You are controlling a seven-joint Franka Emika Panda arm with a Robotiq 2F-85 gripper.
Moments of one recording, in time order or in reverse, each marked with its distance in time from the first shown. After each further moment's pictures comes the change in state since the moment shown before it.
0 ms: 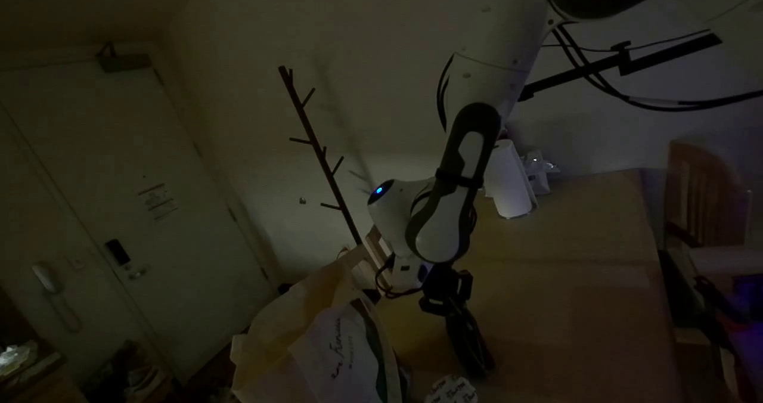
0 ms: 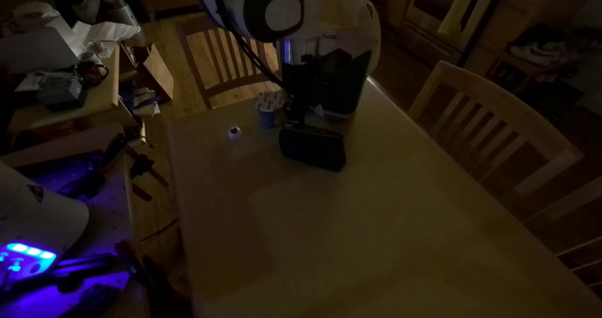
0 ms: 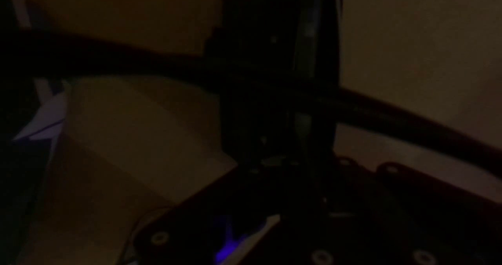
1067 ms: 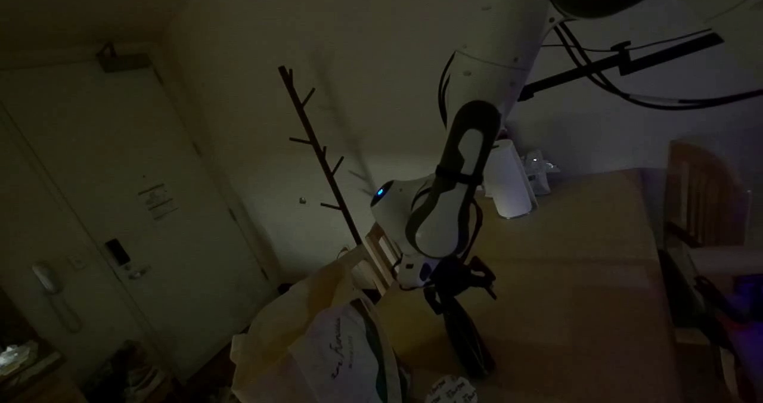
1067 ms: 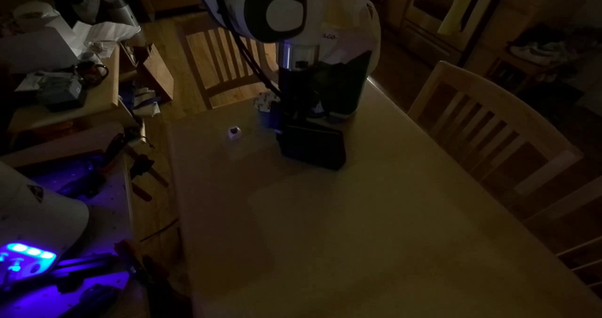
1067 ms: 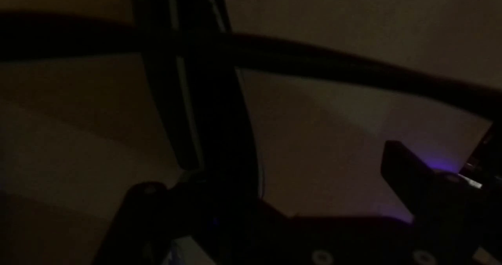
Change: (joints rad) arm 0.006 -0.008 -0.027 -0.001 0.009 -0.117 0.165
